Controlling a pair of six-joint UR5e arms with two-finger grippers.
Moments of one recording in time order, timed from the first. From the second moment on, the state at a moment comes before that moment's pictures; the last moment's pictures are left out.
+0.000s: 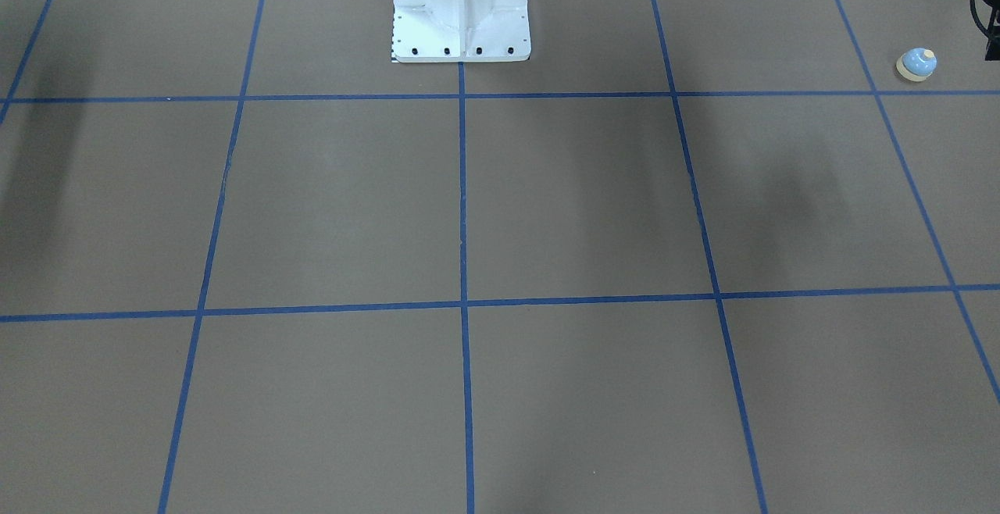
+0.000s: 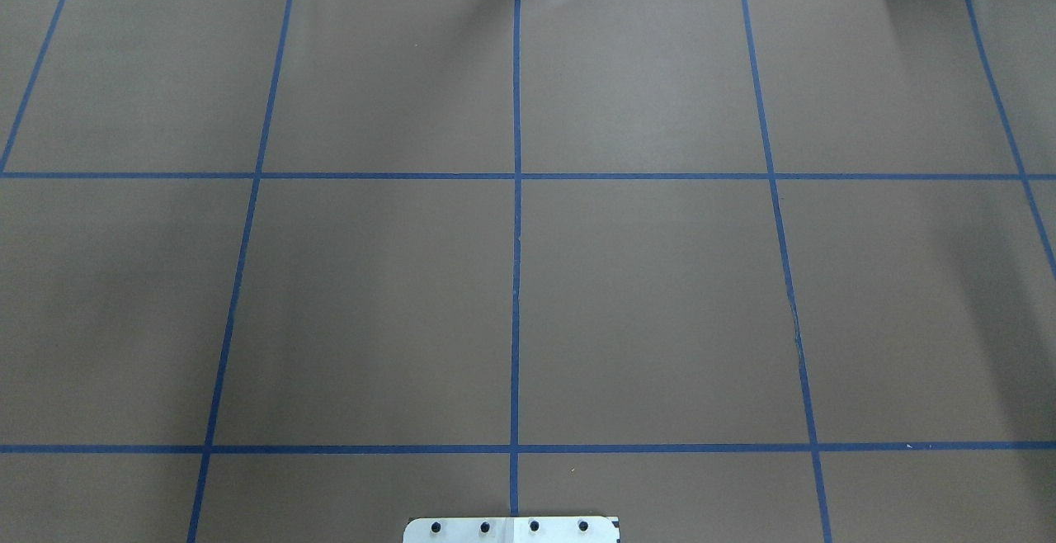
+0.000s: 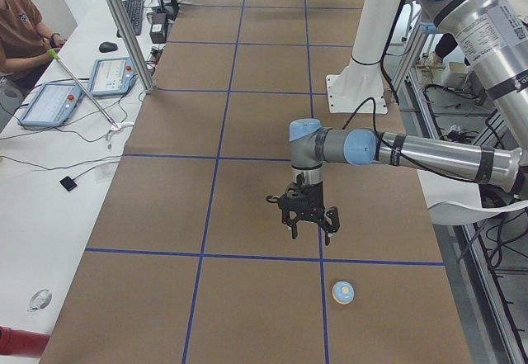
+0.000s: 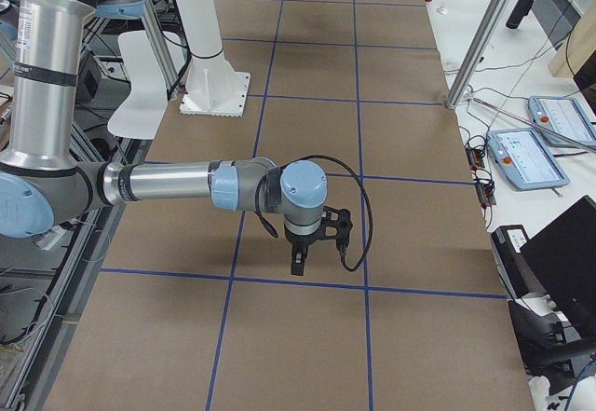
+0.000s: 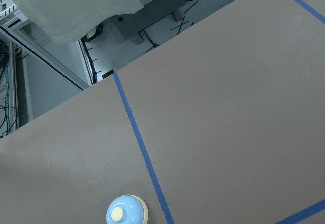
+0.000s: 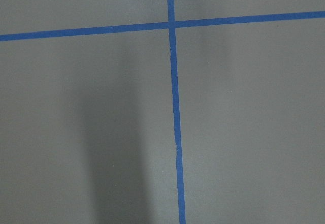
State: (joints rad) left arm -1.00 -1.03 -2.22 -1.42 -1.74 -1.74; right arm 1.59 -1.77 1.87 -1.70 2.37 0.04
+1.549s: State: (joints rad) left arm -0.59 -1.26 -1.78 -1.23 -1.74 -2.64; right arm 1.59 -1.76 1.87 -1.69 2.37 0.03
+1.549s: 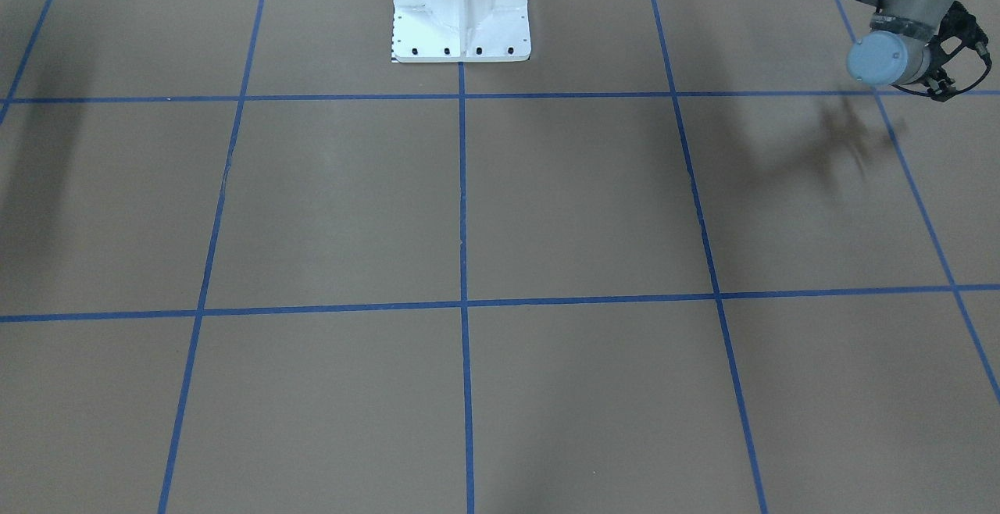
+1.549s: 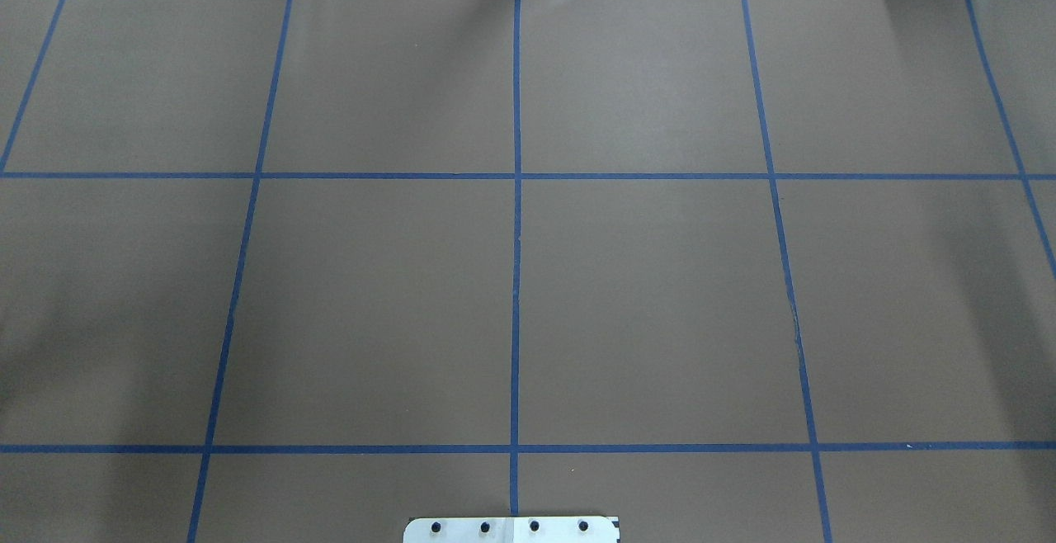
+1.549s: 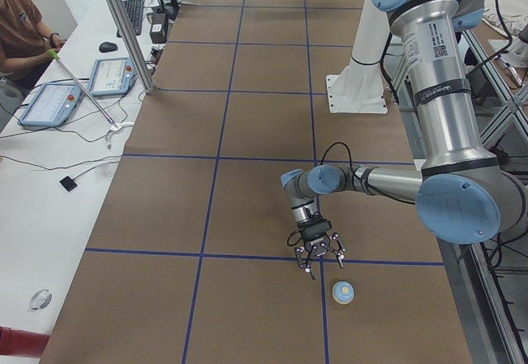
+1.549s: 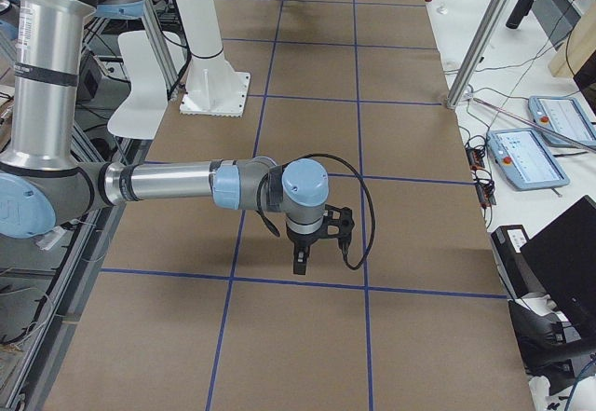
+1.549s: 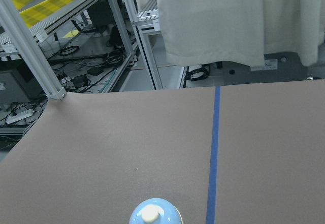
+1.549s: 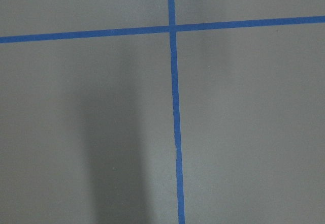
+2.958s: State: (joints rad) left arm -0.47 -1.29 -1.62 -1.26 -1.76 -2.74; right arm 1.60 -1.76 1.87 -1.69 2.36 0.03
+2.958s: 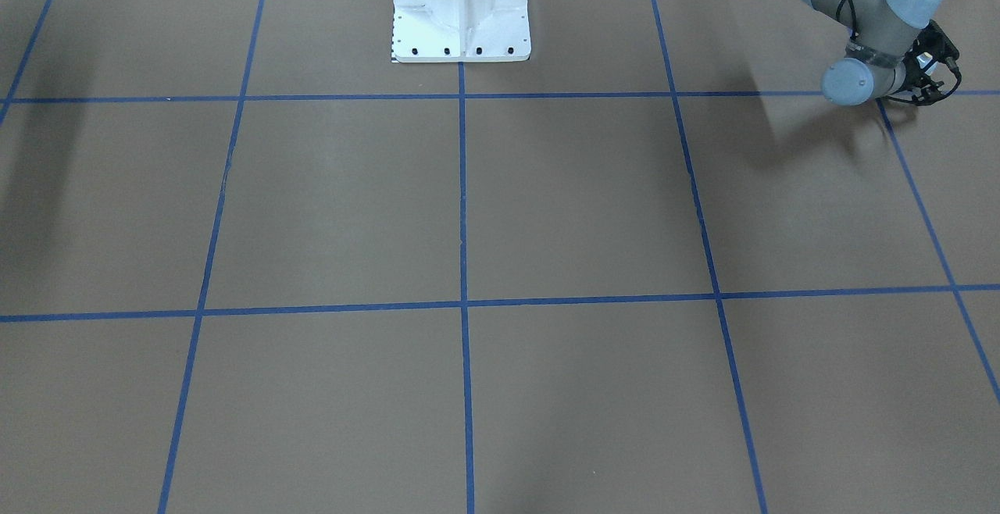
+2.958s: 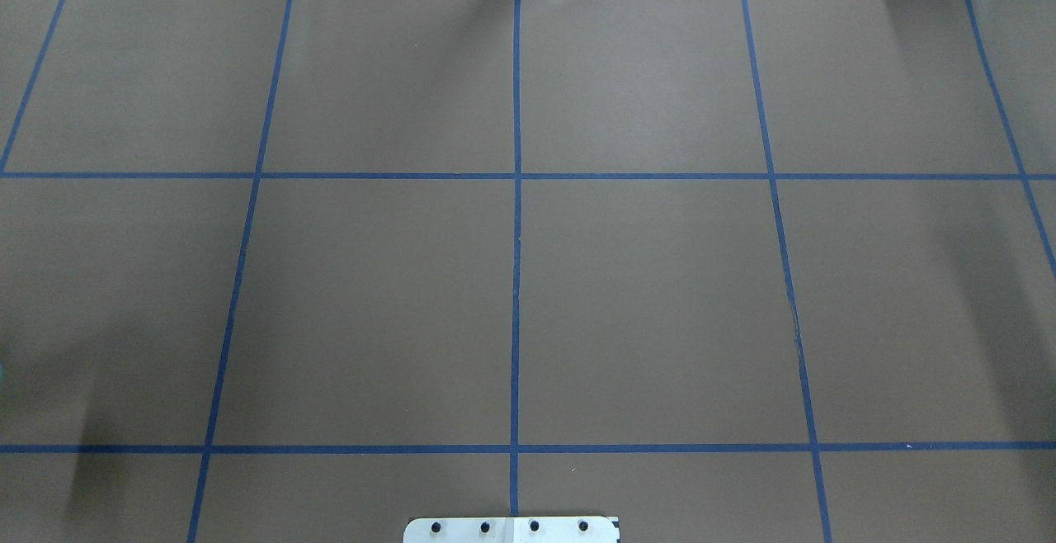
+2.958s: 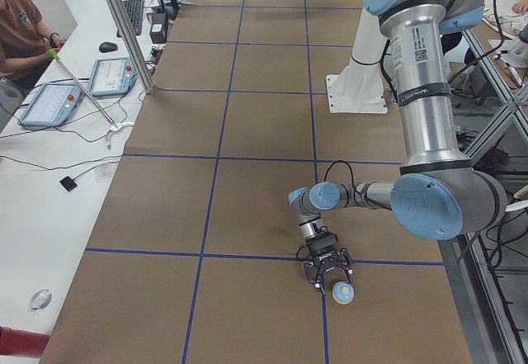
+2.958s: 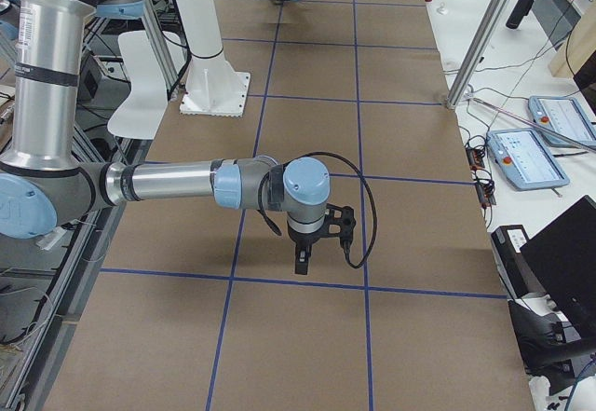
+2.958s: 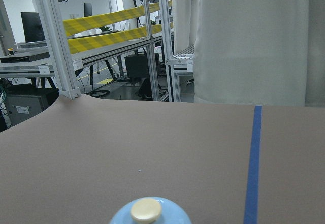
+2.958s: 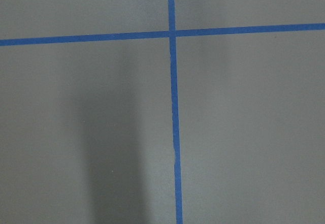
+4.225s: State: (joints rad) left arm -0.43 -1.26 -1.61 -1.26 -1.77 -2.77; right arm 1.61 -1.76 1.88 -1.69 2.37 0.03
